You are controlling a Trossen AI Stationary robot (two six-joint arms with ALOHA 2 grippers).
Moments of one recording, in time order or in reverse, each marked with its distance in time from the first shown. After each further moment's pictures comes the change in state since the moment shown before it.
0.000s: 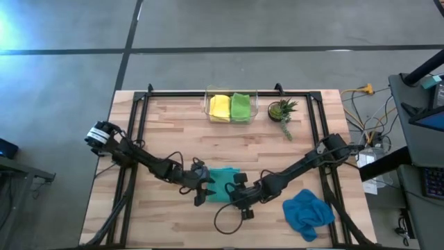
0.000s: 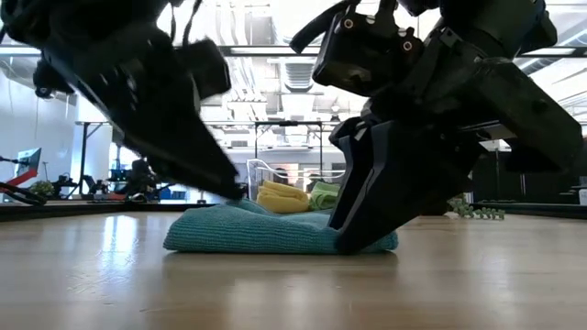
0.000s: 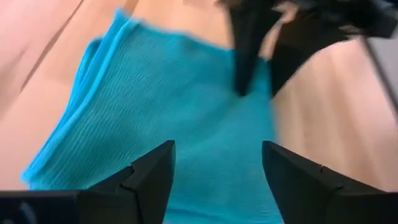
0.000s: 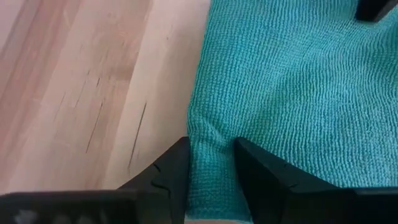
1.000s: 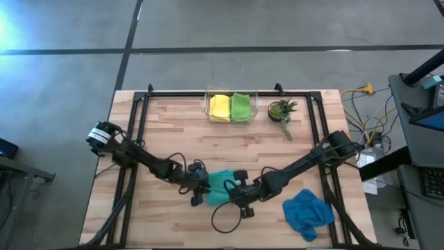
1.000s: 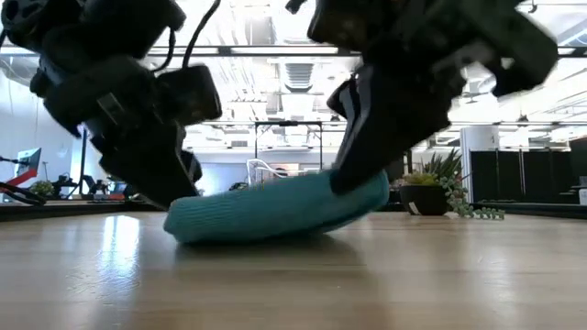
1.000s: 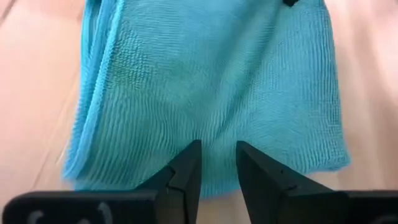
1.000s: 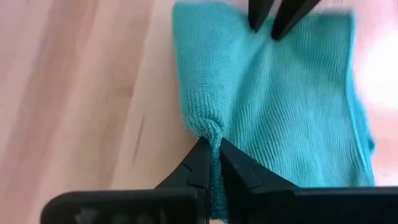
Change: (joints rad) left arm 0.001 0.014 -0.007 -0.109 0.069 -0.021; right arm -0.003 -0.067 0.090 -0.187 -0.001 0.016
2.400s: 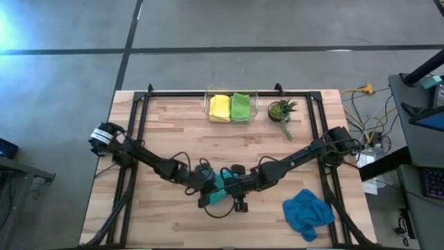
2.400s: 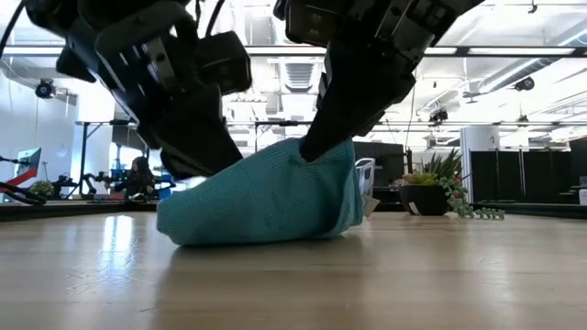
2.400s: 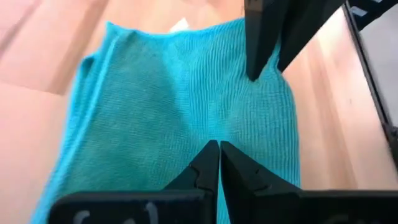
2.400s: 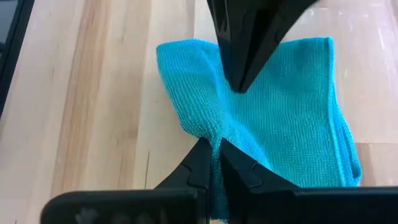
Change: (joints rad) left arm 0.016 0.028 0.120 -0.005 0.012 -0.005; right arm -0.088 -0.029 0.037 0.002 -0.141 0.120
